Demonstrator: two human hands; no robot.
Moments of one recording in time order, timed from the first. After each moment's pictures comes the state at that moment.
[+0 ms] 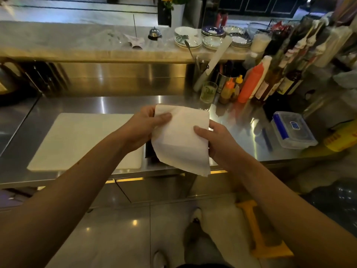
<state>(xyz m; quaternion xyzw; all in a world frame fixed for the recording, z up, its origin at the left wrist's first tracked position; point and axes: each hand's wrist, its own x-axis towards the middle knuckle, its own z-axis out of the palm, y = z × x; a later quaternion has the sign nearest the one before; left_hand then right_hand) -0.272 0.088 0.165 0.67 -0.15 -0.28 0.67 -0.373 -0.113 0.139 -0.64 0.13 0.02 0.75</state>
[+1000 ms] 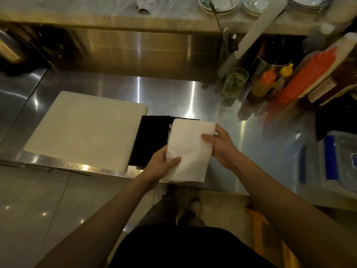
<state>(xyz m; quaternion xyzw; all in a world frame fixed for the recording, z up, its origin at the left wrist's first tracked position) -0.245 -0.042 -0.004 0.73 0.08 -0.29 0.61 -0.213 -0.259 0.002 -0.61 0.19 0.14 0.75</state>
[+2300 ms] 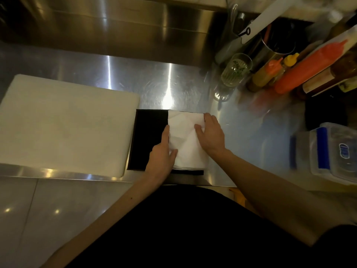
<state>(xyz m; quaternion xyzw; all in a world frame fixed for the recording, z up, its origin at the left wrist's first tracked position) -0.199 -0.021 -0.040 0.87 -0.04 -0.18 0.45 -0.165 -0.209 -0.059 -0.95 0.15 0.02 0.27</state>
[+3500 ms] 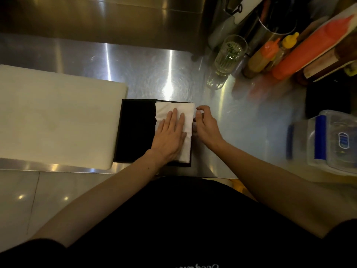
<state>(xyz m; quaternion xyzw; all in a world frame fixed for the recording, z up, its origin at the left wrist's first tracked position) -0.174 -0.082 -0.081 0.95 -0.24 -0.17 0.12 -0.173 -0.238 -0.069 -0.84 0.19 0.09 0.51</state>
